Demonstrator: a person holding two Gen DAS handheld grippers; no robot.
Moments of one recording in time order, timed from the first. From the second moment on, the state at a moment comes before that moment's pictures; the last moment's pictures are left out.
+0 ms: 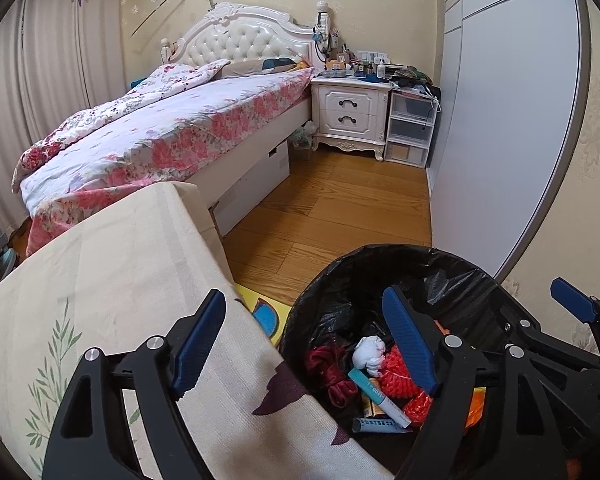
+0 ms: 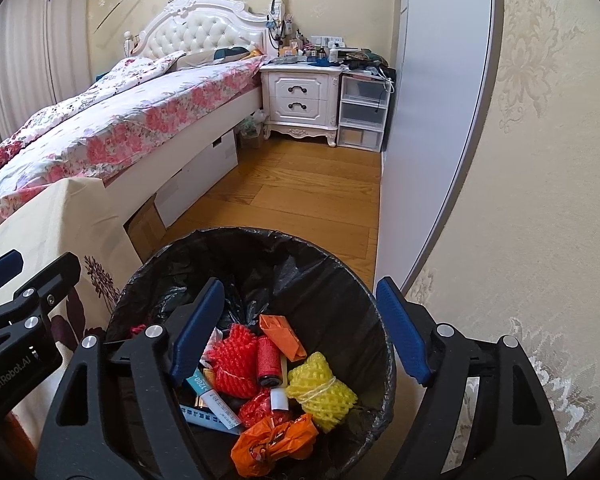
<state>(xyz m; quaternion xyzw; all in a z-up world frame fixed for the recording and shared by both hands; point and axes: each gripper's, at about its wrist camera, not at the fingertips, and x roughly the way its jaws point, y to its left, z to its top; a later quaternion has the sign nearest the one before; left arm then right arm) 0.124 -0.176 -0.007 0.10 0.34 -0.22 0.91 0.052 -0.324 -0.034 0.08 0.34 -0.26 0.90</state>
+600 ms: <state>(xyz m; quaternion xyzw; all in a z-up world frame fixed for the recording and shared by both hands) 0.100 -0.126 -0.005 0.07 0.34 -0.20 0.92 0.023 -0.290 -0.026 0.07 0.34 -0.23 0.91</state>
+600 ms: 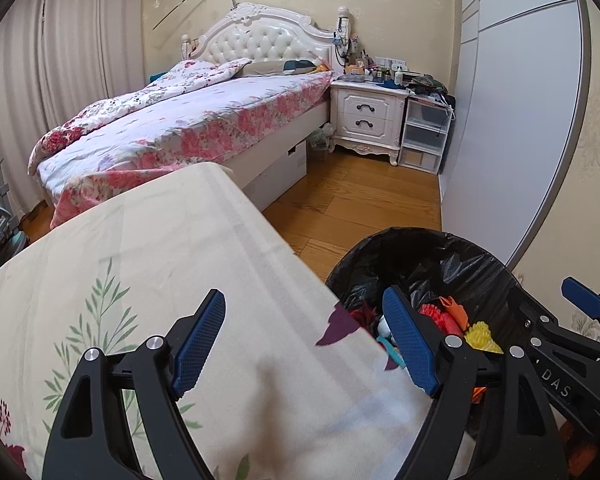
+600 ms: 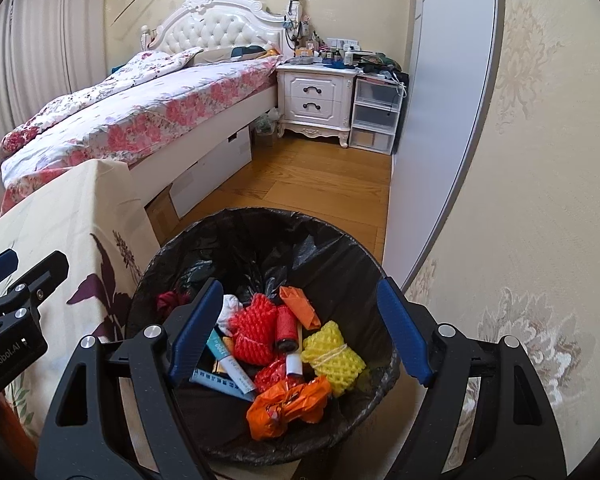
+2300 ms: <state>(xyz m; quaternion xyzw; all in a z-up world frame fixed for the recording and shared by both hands) 0.010 -0.020 0.030 0.03 0.30 -0.15 0.94 -0.044 -0.204 0.018 0.02 0.31 -0.18 0.93</state>
